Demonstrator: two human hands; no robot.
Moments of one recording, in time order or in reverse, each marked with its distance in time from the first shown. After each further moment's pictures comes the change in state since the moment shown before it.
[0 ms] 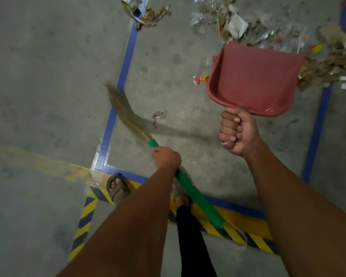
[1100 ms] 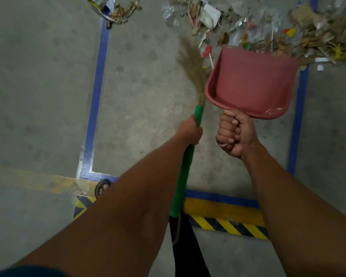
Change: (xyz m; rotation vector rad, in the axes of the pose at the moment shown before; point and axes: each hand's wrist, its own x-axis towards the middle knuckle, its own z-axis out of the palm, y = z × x) left_hand -0.021 0.131 0.048 -0.003 -0.265 0.578; right_hand -0.050 -0.013 -0.053 0.051 0.097 -0.114
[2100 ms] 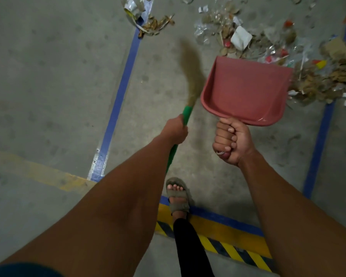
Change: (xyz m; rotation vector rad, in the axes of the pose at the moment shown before) left_hand 0.038 -0.049 -0.138 0.167 0.146 0.011; right_hand 0.092 0.005 0.070 -0.057 -0.010 0.142
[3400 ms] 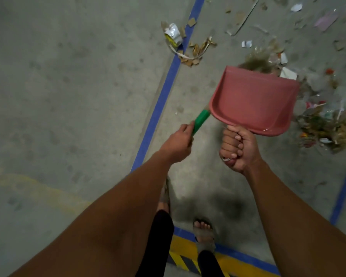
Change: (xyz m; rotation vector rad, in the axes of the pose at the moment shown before) left_hand 0.124 -0.132 -0.211 0.057 0.082 0.377; right_hand 0.244 -0.025 0.179 -0.024 0.044 0.038
